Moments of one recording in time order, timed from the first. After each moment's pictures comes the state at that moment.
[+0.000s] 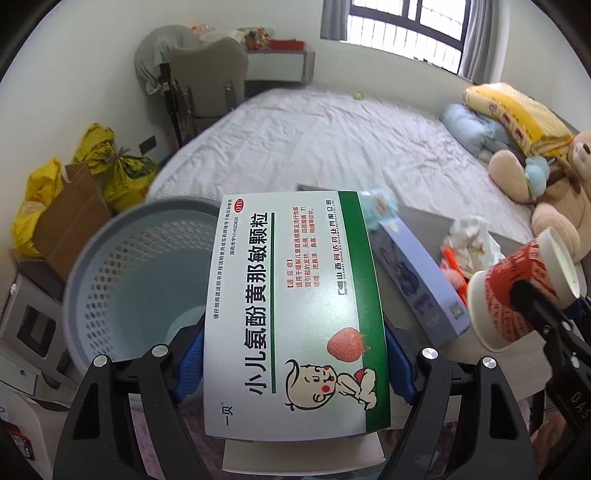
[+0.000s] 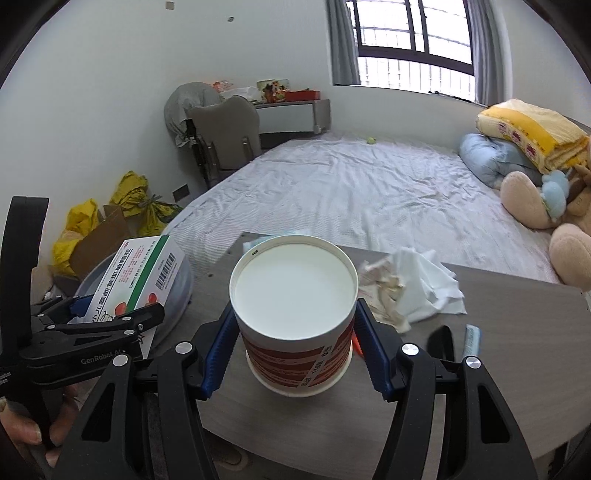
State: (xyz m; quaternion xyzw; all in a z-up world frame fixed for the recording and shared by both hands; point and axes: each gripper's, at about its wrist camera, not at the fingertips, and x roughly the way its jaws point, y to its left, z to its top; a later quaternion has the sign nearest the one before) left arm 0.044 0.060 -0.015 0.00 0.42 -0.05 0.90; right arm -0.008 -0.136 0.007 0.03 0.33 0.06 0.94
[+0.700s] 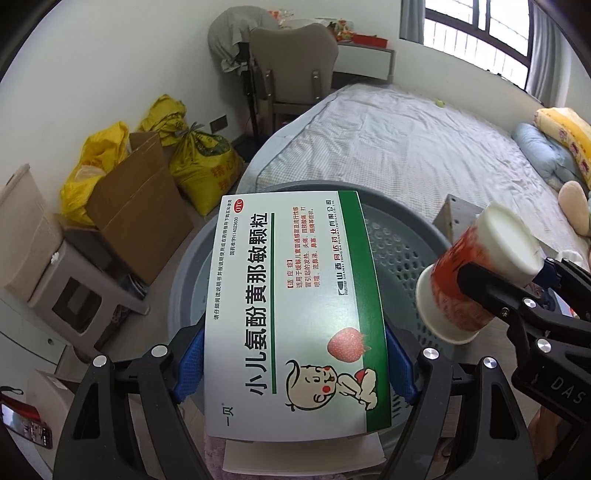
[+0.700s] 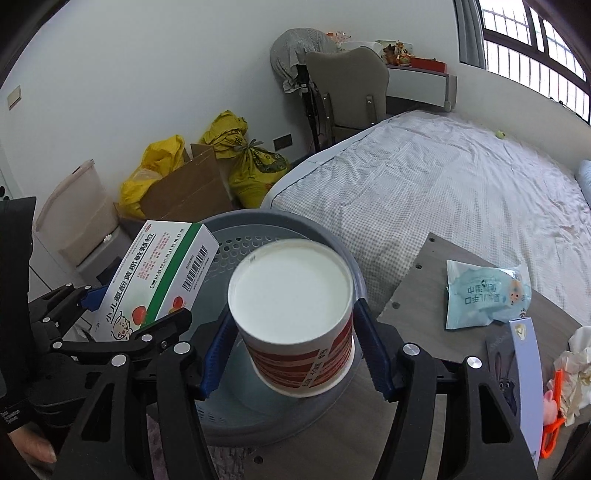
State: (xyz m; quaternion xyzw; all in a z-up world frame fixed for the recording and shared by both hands) left arm 0.079 0.208 -0.048 -0.02 0.44 0.06 0.89; right arm 0.103 0.044 -0.029 -0.02 0.39 0.24 0.89
